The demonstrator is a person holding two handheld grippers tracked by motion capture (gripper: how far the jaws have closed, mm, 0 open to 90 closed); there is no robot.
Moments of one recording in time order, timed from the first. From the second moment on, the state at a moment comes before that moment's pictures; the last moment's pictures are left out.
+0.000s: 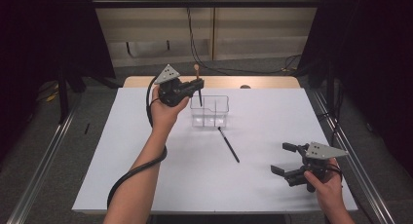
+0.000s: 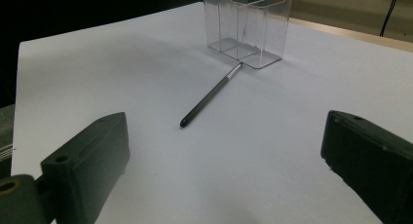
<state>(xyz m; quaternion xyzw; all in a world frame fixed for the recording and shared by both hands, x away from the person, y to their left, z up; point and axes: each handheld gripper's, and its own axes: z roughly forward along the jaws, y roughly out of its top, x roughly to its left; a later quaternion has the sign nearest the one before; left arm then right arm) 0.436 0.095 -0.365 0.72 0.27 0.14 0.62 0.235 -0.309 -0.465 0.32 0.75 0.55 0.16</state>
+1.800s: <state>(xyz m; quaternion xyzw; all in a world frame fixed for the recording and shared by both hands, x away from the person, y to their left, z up) 0.445 0.091 -0.400 0.74 0.30 0.16 0.59 0.234 -0.307 -0.465 0.31 0.76 0.55 0.16</state>
